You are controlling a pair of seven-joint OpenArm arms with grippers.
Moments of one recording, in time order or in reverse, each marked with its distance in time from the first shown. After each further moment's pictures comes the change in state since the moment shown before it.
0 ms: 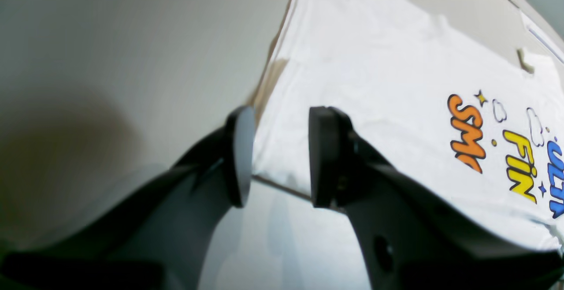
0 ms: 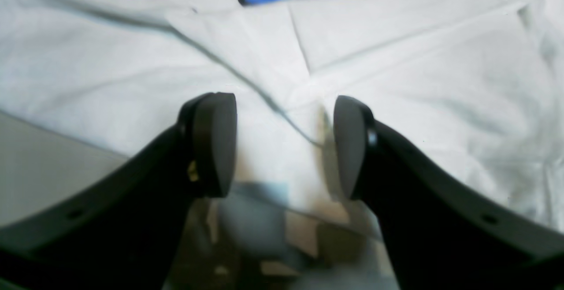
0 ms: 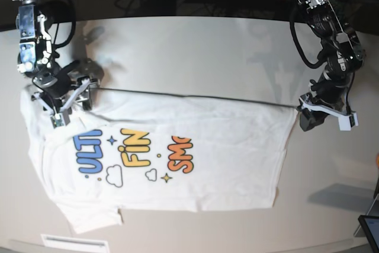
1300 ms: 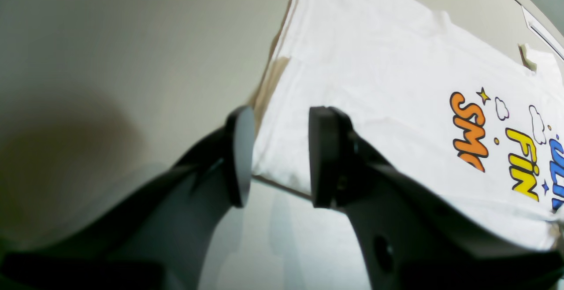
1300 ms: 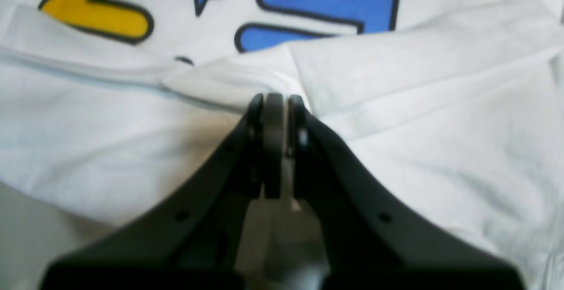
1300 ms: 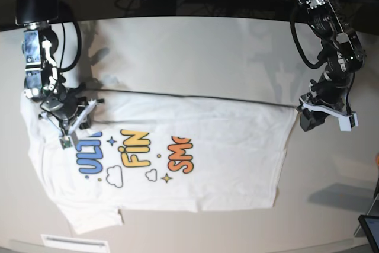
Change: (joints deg) left arm 0.0 -0.3 0.1 -0.2 0.0 0.0 0.0; right arm 11.5 -1.1 -5.4 -8.1 -0.3 -0.2 -4.4
